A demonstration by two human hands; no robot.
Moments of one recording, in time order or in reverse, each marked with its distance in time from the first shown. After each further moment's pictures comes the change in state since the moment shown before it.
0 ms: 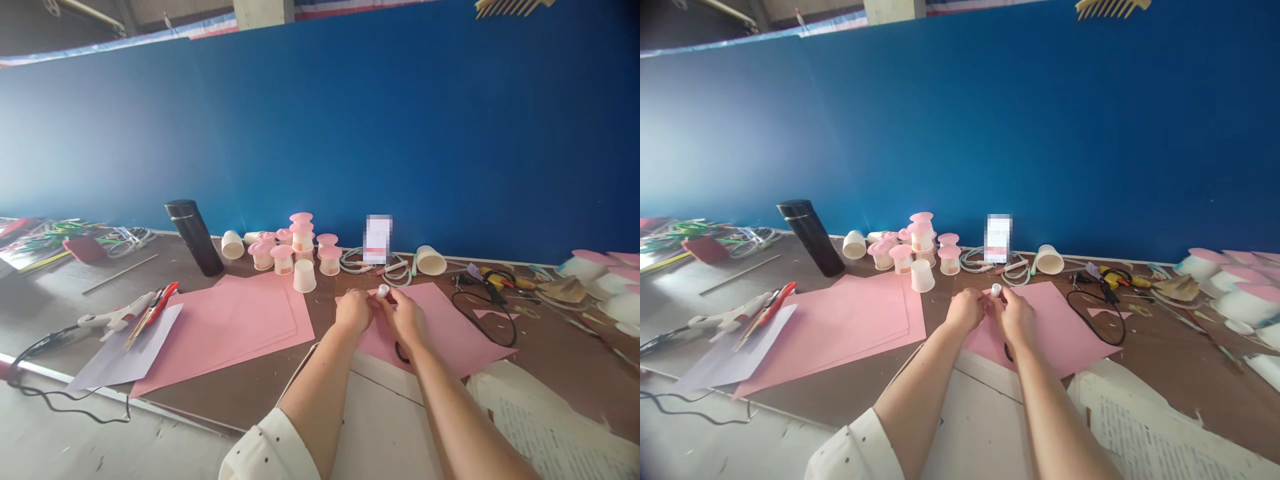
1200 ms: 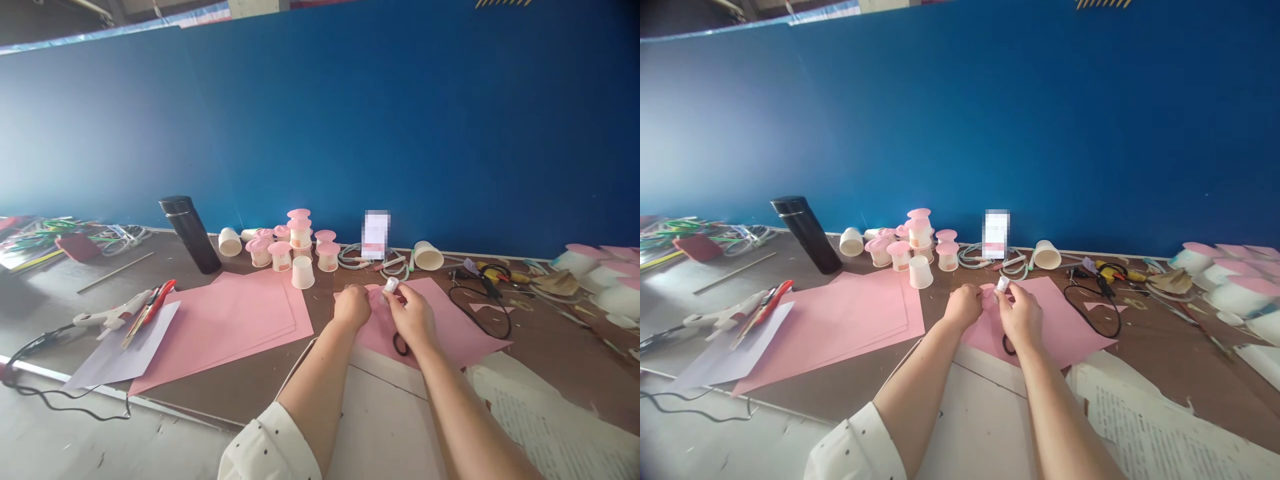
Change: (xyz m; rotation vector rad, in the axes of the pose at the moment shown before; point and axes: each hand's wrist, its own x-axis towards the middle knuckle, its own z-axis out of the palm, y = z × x) left_hand 0.001 -0.001 0.002 0.015 0.017 0.012; right_hand -0.007 0.003 -0.010 -0.023 0.097 0.014
